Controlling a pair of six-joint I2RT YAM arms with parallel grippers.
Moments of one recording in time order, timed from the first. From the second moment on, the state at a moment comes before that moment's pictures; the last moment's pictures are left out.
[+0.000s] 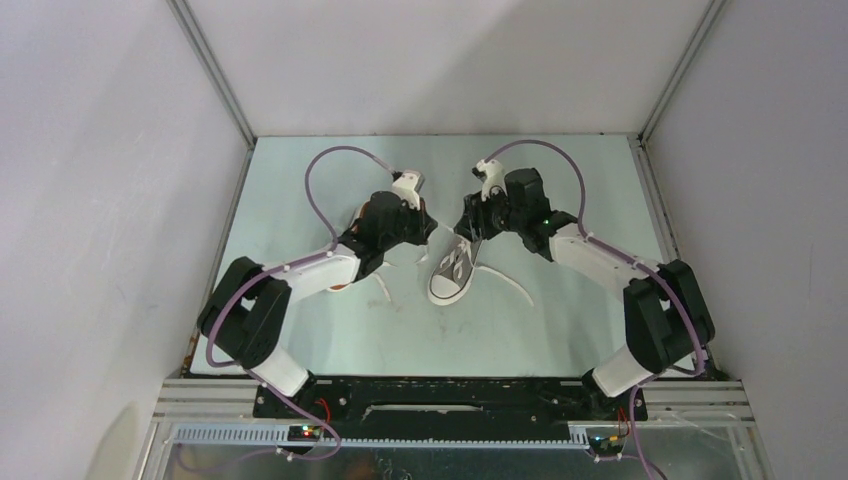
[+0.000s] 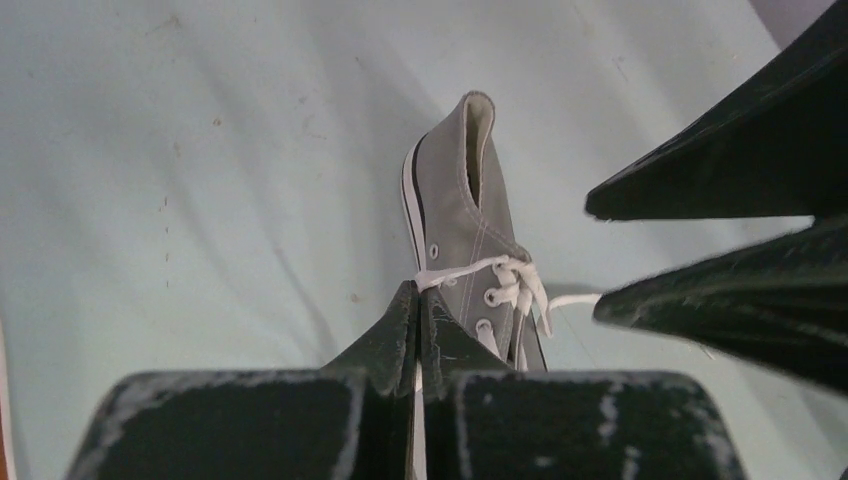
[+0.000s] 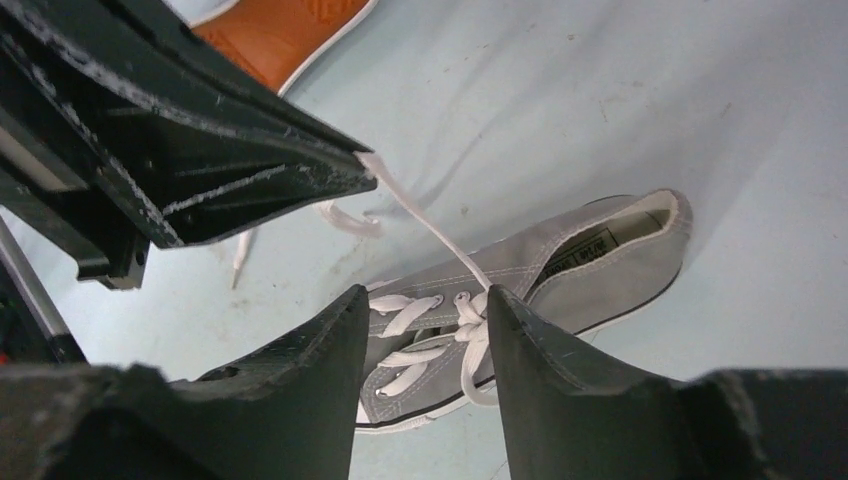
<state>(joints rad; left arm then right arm) -0.59 1.57 0.87 0.30 0.09 -0.32 0.50 1.55 1.03 -0.02 -0.38 0.17</state>
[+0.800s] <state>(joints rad) -0.57 1.66 0.91 0.38 0.14 -0.33 0.50 1.79 1.14 0.07 -0.45 0.03</state>
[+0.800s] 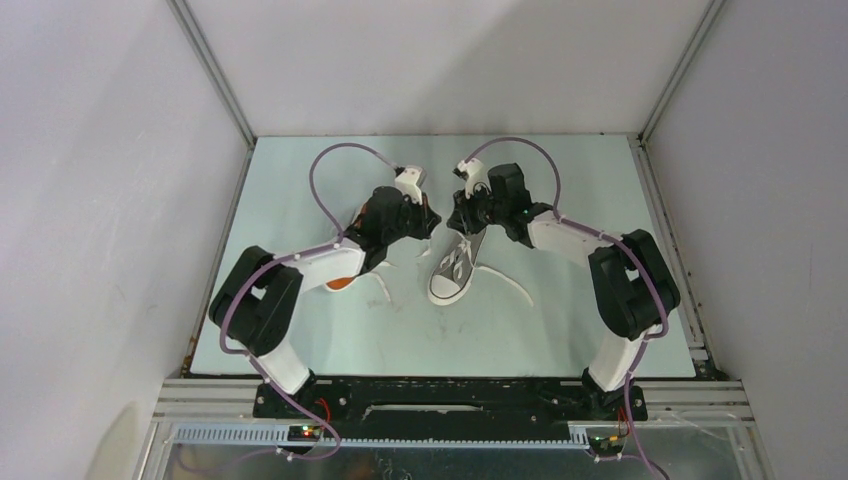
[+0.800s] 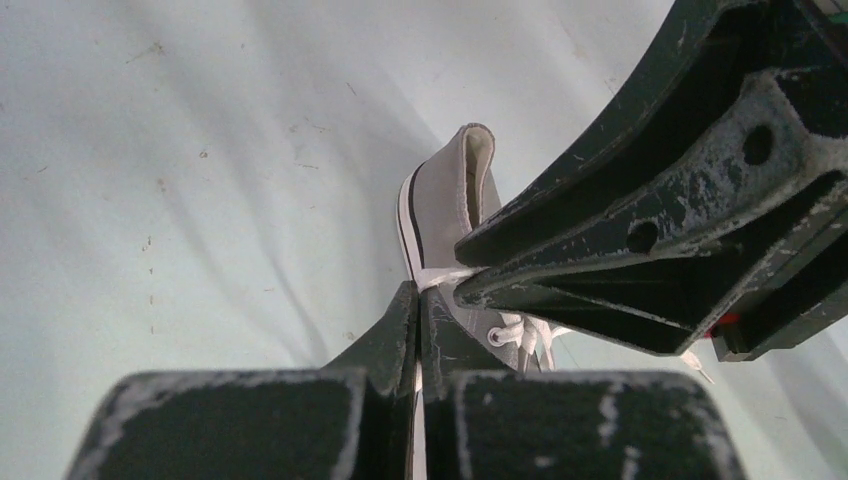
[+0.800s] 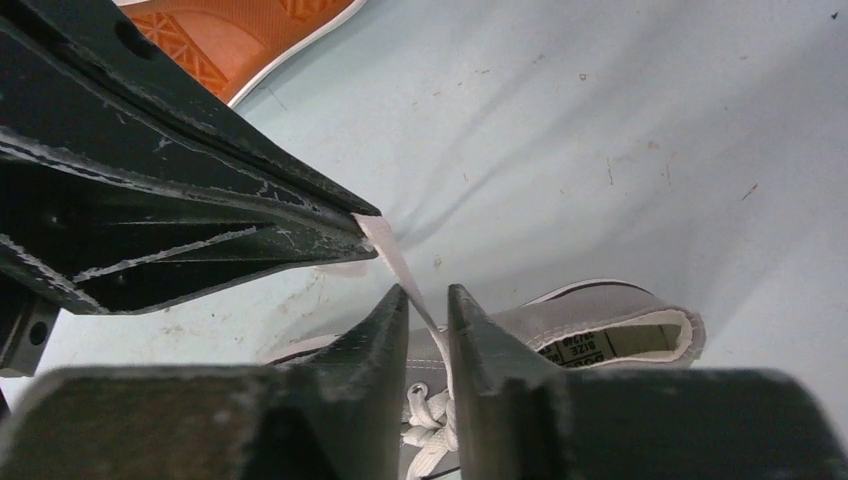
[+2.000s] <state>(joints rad) -0.66 1.68 0.88 0.33 -0.02 -0.36 0.44 1.71 1.08 0.12 -0.46 0.17</state>
